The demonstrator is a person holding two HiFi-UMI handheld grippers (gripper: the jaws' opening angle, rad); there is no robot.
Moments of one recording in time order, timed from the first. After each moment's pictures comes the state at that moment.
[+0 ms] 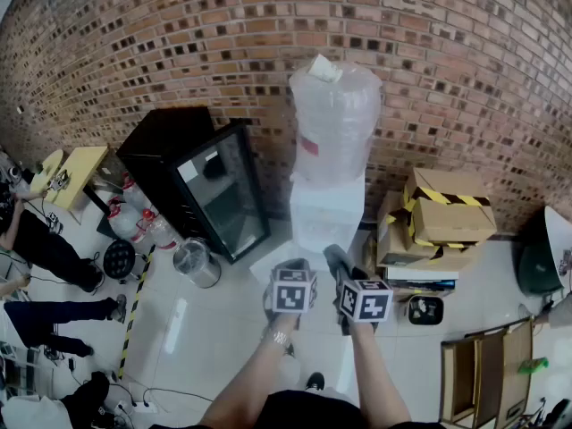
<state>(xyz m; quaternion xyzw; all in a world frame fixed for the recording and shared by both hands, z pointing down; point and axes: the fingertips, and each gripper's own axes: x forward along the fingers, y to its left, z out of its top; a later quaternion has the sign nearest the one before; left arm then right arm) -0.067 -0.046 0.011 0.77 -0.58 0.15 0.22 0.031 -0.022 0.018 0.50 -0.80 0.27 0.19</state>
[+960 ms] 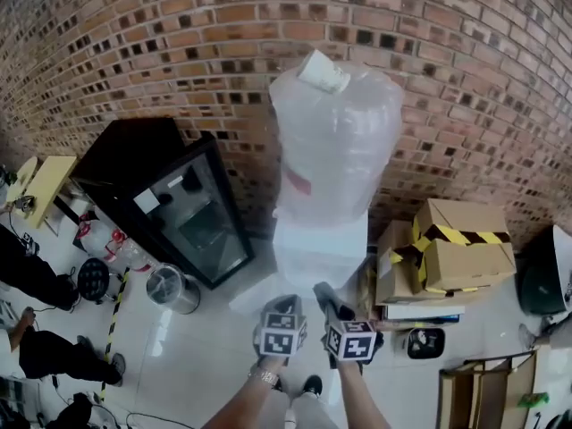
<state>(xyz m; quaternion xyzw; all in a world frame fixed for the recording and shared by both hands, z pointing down) -0.073 -0.164 0.136 0.78 -0.56 0.16 0.23 0.017 -0.144 0.176 0.50 -0.79 0.29 0.22</state>
